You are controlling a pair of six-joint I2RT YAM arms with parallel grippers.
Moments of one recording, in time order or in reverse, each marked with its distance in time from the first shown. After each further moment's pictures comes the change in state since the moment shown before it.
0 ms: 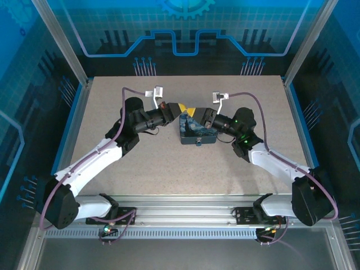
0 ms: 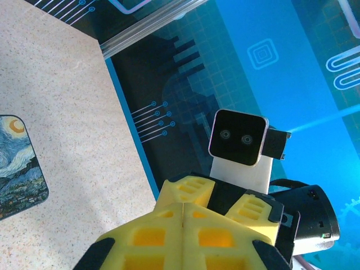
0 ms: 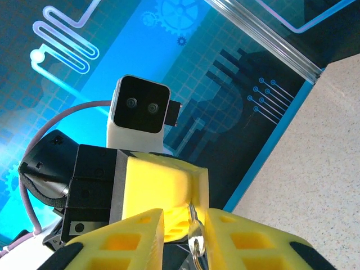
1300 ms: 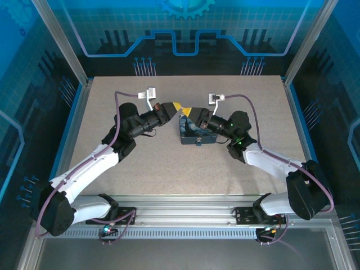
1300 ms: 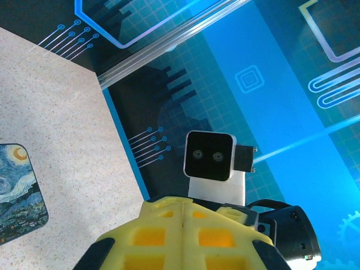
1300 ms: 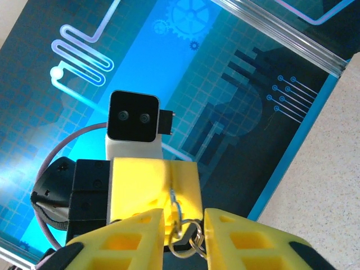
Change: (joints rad) left arm 0.000 -0.072 -0.078 0.094 -0.083 -0.004; right arm 0.054 0.062 -0.016 0.147 0.057 0.128
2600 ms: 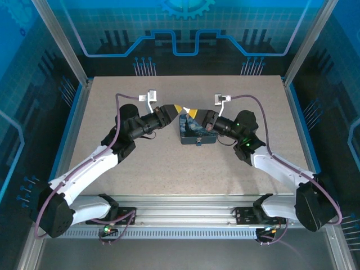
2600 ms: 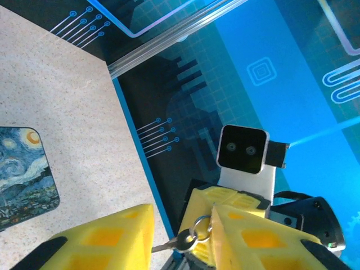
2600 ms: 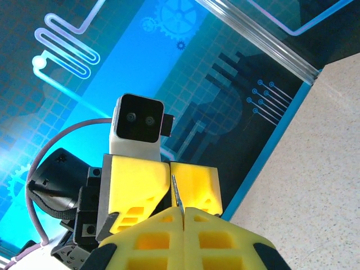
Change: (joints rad) left arm -0.006 -0.017 -0.011 -0.066 0.000 0.011; right arm -0.049 -0.129 -0.014 -0.190 -0.024 -0.122
